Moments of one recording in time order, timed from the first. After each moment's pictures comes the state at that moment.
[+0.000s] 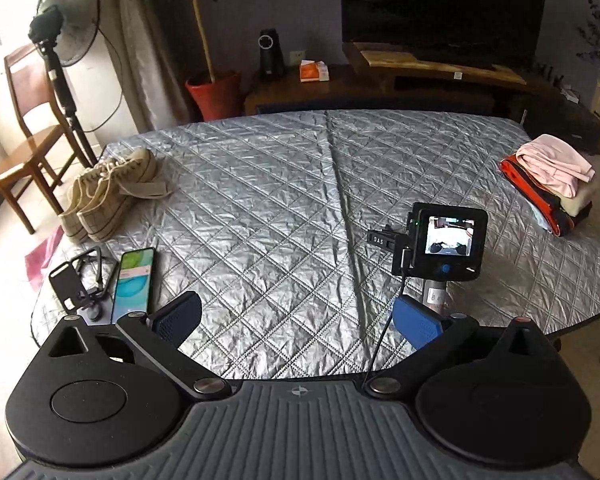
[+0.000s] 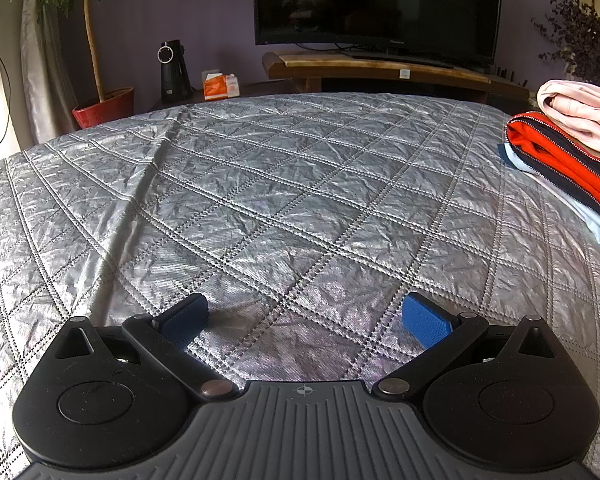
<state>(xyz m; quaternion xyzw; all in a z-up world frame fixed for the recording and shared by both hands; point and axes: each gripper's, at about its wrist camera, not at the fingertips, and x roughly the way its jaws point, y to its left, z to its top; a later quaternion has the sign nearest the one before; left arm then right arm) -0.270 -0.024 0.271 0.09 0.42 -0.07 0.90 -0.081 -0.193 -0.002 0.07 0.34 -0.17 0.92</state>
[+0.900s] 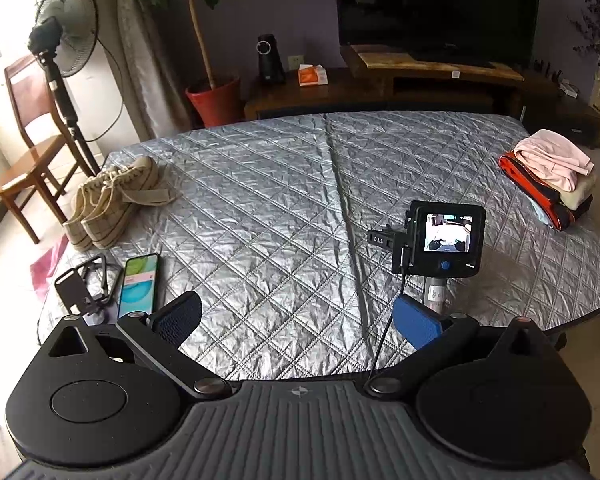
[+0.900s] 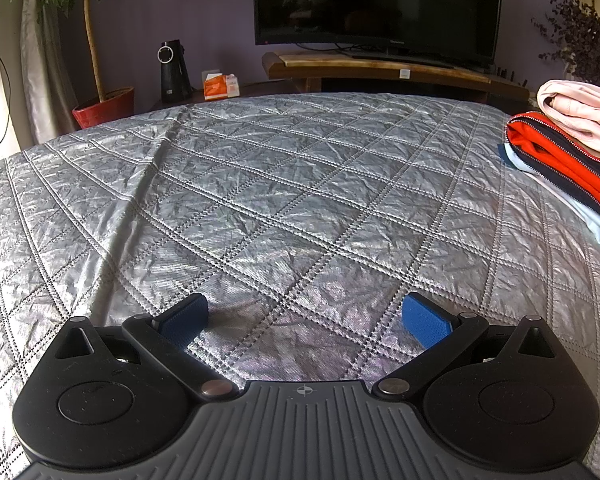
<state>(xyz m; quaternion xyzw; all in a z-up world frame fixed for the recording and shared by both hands) -0.274 -0.028 0.269 0.10 0.41 -0.07 0.90 -0.081 -0.193 -0.002 0.07 0.34 -0.17 0.92</state>
